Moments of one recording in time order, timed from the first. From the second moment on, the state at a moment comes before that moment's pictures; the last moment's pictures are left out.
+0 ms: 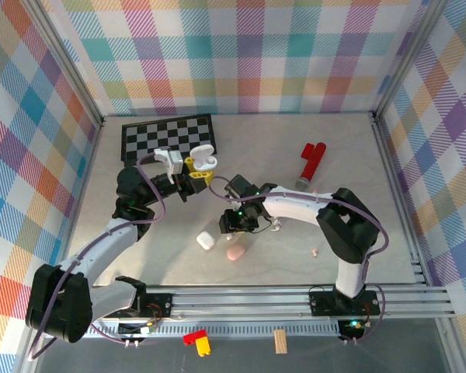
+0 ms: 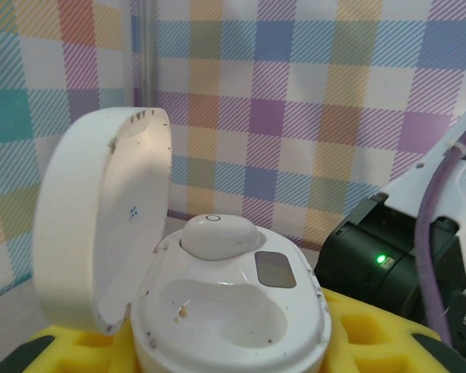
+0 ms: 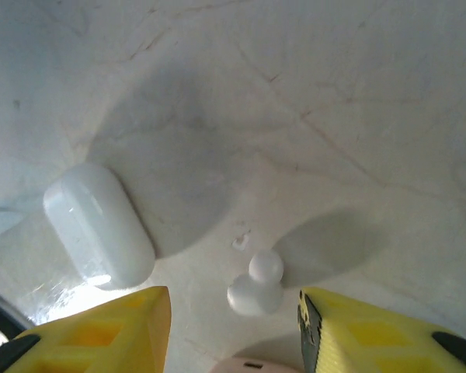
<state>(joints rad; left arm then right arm) -0.29 1.12 0.62 0.73 0.87 -0.20 0.87 1.86 1.20 -0.55 -0.31 0.64</state>
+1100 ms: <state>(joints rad) -0.29 0.95 0.64 0.49 0.87 -0.10 0.89 1.97 1.31 -0.69 -0.20 0.68</state>
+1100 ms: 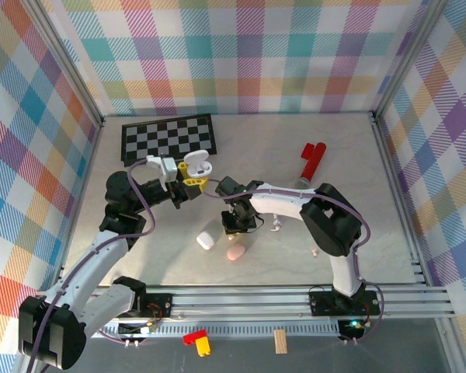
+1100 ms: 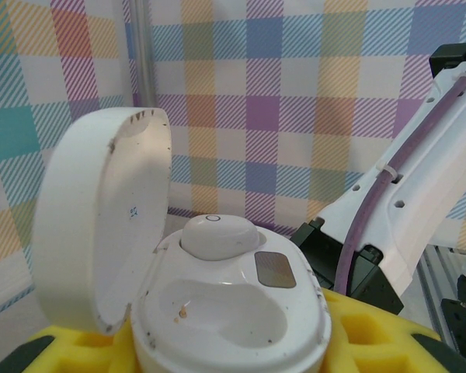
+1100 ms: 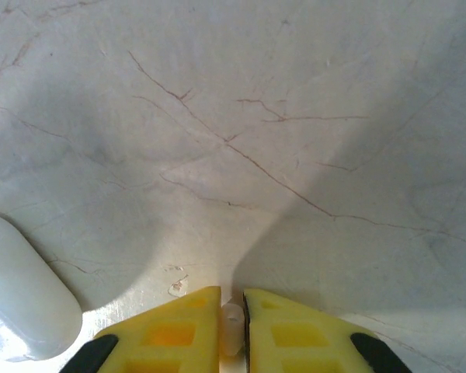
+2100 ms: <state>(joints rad) -0.29 0.98 0.64 0.50 0.87 -0.09 0.61 1.73 0.98 -0.45 -0.17 0.74</state>
